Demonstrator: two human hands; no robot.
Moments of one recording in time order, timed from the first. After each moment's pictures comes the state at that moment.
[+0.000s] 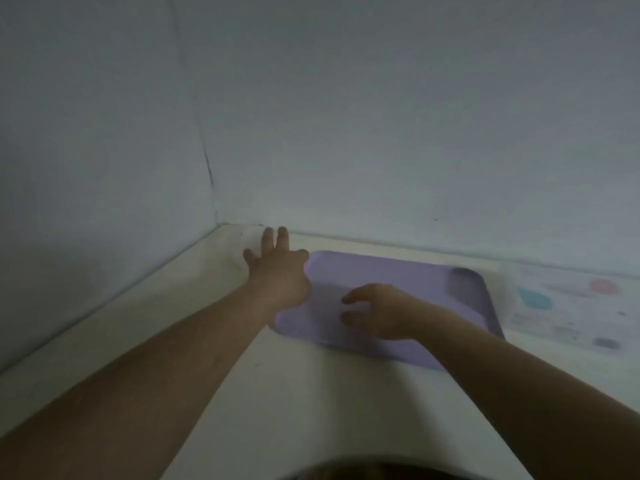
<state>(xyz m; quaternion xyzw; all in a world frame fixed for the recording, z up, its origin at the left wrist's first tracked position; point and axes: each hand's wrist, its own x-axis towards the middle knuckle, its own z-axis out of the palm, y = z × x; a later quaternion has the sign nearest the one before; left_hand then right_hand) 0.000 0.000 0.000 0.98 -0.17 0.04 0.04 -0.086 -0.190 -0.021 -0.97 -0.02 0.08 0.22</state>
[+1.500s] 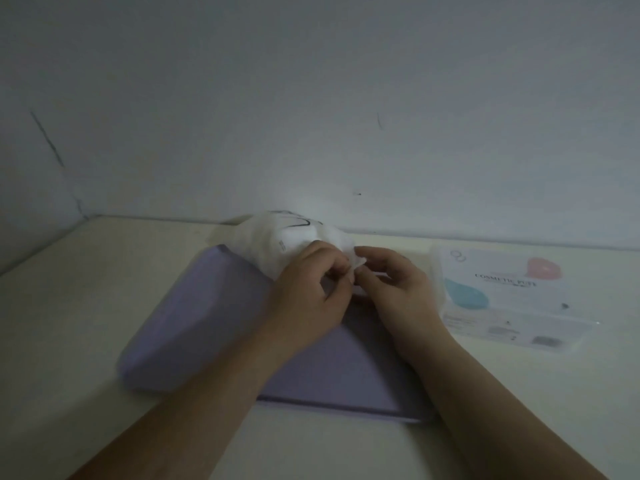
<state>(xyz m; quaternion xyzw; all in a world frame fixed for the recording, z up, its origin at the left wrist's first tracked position) -0.013 -0.183 -0.065 0.78 -0.41 0.18 0.44 -0.072 -0.327 -0.084 -0.66 0.10 -0.26 0.70</state>
